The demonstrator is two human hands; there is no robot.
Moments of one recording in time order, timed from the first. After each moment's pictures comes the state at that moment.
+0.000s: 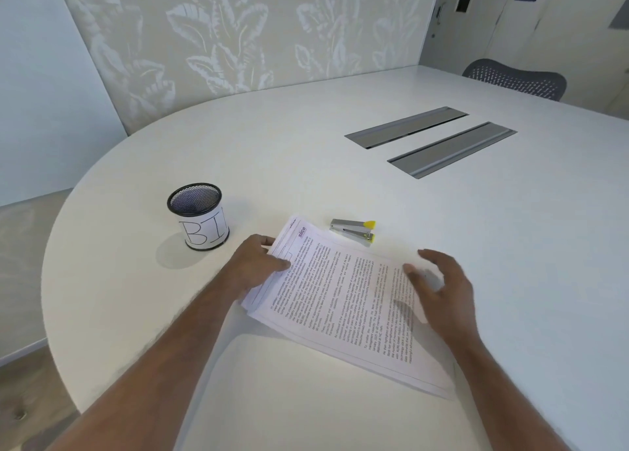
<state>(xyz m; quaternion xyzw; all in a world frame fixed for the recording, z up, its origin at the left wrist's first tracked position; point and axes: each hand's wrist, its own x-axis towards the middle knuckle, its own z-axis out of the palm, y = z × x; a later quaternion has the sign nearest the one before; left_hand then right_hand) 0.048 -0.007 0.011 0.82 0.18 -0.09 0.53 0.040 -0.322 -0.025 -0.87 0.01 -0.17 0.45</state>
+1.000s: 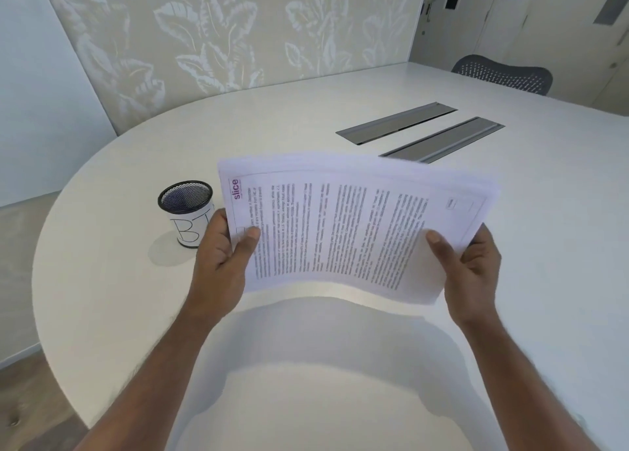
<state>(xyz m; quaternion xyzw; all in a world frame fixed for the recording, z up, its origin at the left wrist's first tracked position) -0.009 -0.010 0.022 0.69 -0.06 0.23 0.68 0.024 -0.324 0.031 -0.65 -0.13 -0.23 0.71</state>
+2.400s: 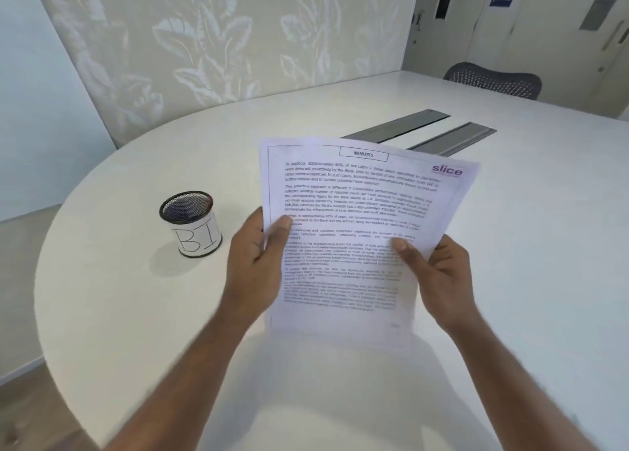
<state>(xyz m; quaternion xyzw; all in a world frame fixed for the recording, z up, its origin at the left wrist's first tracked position) -0.015 -0.059 0.066 0.70 -0.08 0.26 0.66 0.007 -0.294 0.052 -0.67 -0.14 -0.13 0.72</state>
